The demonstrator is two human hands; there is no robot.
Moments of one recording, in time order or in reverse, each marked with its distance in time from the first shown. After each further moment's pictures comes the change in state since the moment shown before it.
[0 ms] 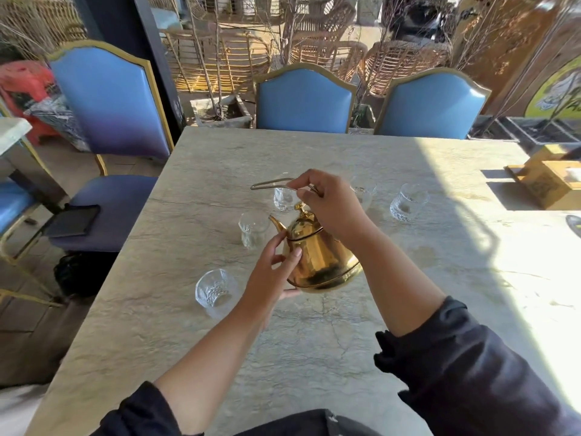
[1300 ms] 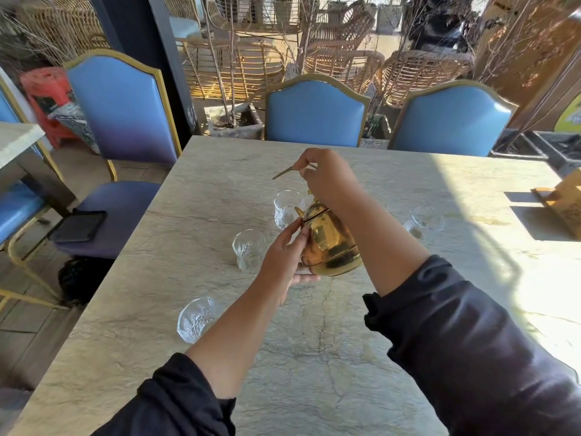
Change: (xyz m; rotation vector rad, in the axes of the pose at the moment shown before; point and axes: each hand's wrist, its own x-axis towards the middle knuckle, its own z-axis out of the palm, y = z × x) left_hand 0.080 0.041 0.039 -0.134 0.102 -0.072; right_hand 0.105 0.005 -0.013 -0.201 -0.029 0.031
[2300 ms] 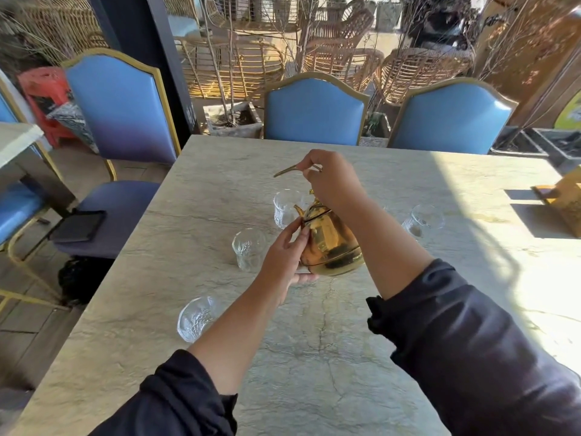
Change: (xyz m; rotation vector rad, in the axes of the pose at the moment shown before) left_hand 0.002 -0.004 -0.002 0.019 -0.029 0.018; right_hand -0.003 0.010 0.002 0.044 0.045 0.020
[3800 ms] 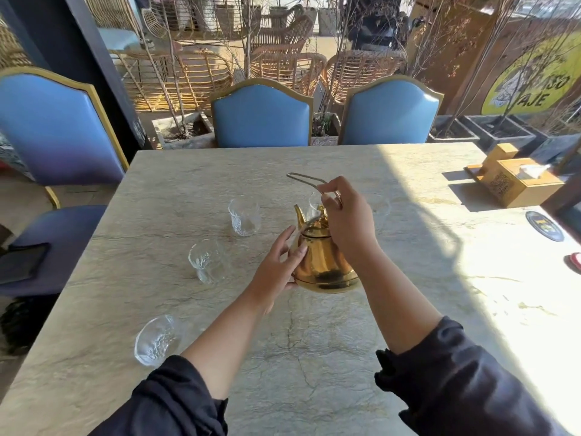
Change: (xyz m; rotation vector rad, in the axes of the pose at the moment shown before) left_hand 0.009 -0.032 0.036 0.279 -0.263 0.079; right_hand -0.080 0.066 -0.044 0.157 0.359 0.172
